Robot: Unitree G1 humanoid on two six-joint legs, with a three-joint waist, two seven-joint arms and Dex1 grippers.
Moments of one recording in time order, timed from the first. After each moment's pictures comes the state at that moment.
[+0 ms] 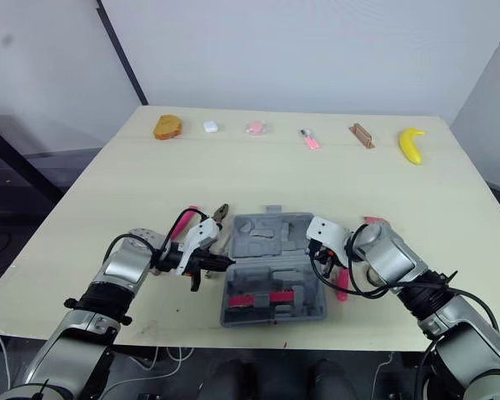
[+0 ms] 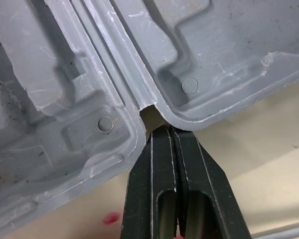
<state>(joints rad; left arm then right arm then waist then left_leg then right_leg) -0.52 0.57 -0.16 0.40 0.03 0.38 -1.34 -0.64 -0.59 0.55 0.04 0.03 0.81 0.92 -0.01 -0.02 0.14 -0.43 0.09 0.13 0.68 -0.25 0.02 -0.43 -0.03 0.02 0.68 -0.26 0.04</state>
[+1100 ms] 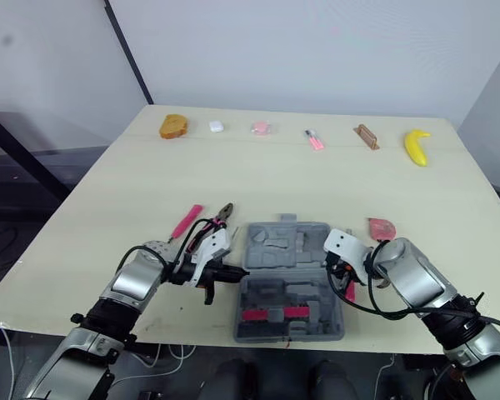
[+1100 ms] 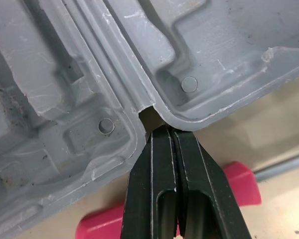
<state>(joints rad) -0.45 0.53 -0.23 0.25 -0.03 0.45 -1.26 -0.47 -0.70 0.44 -0.14 0.04 0.89 0.92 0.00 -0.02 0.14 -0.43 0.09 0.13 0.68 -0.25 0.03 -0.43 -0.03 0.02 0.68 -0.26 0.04</state>
